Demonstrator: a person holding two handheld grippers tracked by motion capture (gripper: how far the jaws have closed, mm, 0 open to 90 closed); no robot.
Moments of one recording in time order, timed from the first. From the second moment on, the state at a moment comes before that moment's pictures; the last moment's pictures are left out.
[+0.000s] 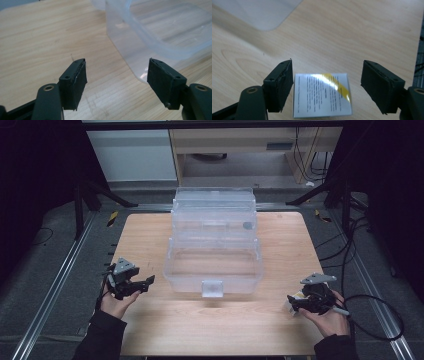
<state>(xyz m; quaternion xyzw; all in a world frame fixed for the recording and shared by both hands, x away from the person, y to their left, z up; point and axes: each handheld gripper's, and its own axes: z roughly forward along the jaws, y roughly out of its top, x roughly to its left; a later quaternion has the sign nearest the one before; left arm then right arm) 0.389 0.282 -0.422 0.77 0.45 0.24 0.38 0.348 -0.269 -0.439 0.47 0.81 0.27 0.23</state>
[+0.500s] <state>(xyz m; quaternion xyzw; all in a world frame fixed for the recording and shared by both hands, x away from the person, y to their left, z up) 0.424 0.245 -0.395 0.78 0.42 0.24 0.39 0.386 -0.235 -0.402 0.44 0.78 0.36 0.24</state>
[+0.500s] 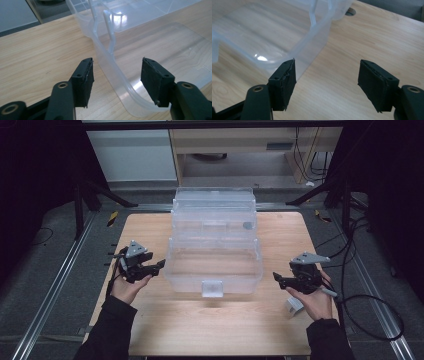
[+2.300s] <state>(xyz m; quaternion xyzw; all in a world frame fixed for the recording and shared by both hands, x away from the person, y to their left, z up) 0.420 0.234 -0.419 0.81 0.42 0.21 0.34 0.423 -0.177 -0.422 0.43 0.80 0.35 0.22</state>
